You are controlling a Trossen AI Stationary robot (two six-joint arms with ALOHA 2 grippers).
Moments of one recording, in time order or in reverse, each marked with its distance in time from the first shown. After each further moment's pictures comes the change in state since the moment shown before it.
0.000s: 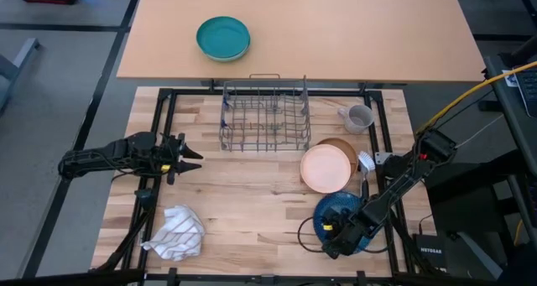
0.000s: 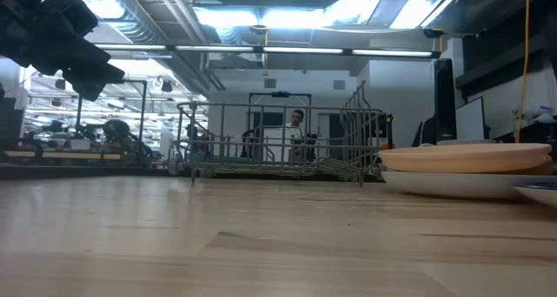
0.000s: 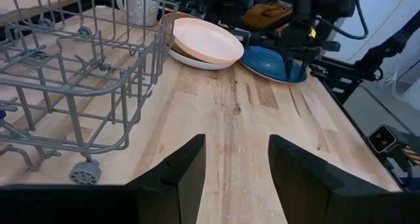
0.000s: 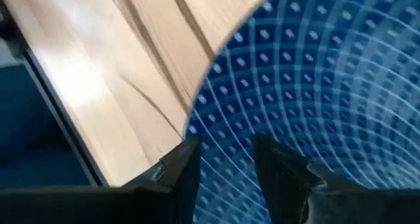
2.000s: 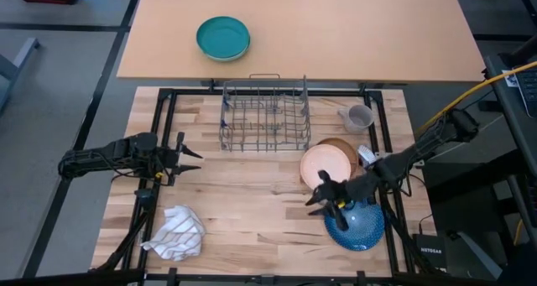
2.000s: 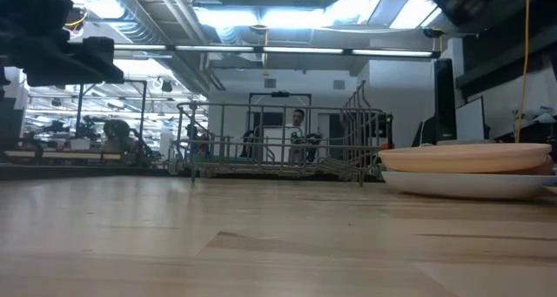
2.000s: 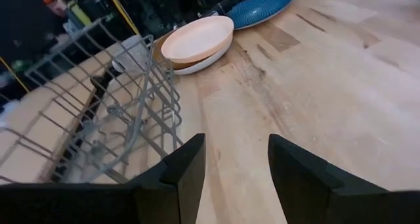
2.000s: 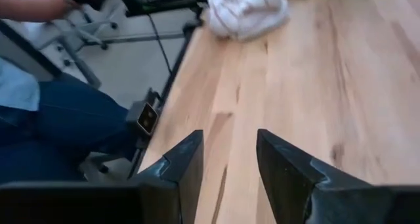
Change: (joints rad) left arm -0.001 0.001 0.001 -0.055 -0.013 0.731; right arm -0.246 -0.471 -0.100 0.256 0.056 -1.064
